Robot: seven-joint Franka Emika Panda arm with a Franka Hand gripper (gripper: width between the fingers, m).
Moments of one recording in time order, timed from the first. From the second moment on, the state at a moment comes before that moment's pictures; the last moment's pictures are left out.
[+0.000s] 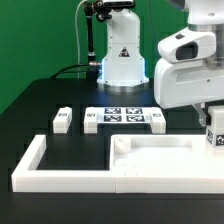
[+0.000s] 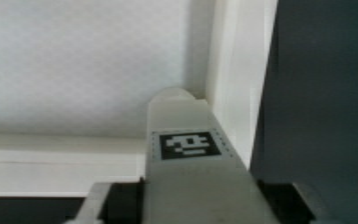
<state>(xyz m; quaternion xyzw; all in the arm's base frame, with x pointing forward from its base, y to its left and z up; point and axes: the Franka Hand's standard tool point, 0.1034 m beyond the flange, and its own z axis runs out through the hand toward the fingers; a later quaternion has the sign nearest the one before) 0.647 0.102 0.106 -1.00 0.03 0.02 0.07</state>
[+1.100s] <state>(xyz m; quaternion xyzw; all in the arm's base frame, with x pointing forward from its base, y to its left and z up) 0.652 0.110 0.104 -0.79 0.61 0.05 0.06</state>
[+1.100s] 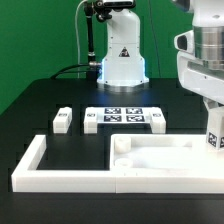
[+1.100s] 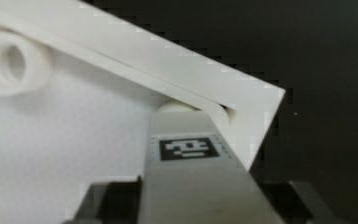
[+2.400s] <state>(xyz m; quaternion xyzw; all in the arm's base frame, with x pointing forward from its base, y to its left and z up) 0.657 0.097 0.111 -0.99 -0.09 -0.03 0.04</state>
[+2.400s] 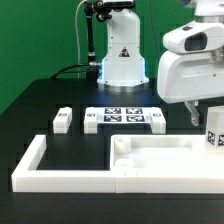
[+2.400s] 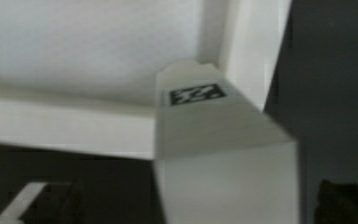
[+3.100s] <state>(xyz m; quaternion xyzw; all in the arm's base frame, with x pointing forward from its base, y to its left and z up) 0.656 0.100 0.110 -0.99 0.13 -0.02 0.04</state>
